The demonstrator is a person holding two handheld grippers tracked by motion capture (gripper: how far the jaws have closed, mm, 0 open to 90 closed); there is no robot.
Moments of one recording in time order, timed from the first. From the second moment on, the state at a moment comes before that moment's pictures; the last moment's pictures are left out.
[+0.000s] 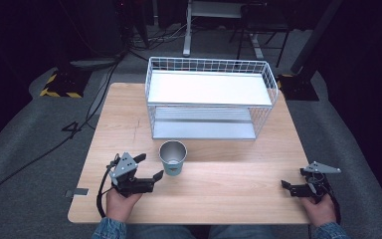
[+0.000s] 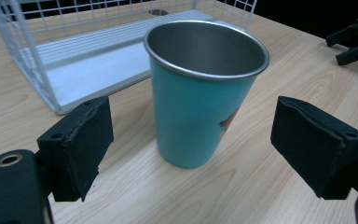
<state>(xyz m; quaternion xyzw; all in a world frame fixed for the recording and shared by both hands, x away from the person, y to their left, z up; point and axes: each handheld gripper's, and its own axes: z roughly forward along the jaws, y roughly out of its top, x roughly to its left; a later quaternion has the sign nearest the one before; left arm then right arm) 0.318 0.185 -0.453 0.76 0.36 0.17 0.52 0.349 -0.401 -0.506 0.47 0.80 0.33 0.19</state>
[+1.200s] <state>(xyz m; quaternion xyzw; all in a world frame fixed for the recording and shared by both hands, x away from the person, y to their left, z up) 0.364 0.130 -0.489 0.81 0.39 0.12 0.43 0.349 -0.401 -0.506 0.47 0.80 0.33 0.19</state>
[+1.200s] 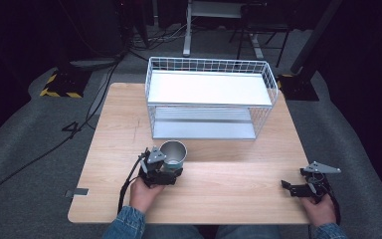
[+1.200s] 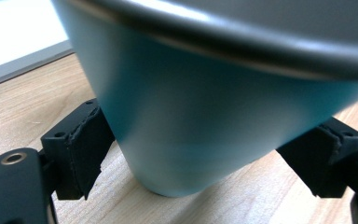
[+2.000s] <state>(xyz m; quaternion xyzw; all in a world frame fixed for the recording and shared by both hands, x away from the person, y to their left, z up) 0.365 0.126 -0.497 0.81 0.39 0.14 0.41 0.349 -0.402 -0.506 0.46 0.80 0.33 0.19</state>
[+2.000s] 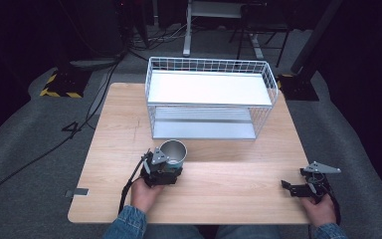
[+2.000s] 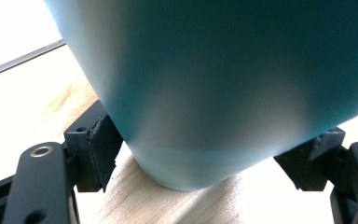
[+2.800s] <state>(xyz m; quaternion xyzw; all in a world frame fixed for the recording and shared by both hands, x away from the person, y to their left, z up) 0.362 0.120 -0.488 0.80 0.39 0.17 0.42 0.349 -0.402 -0.505 0.47 0.80 0.33 0.19</state>
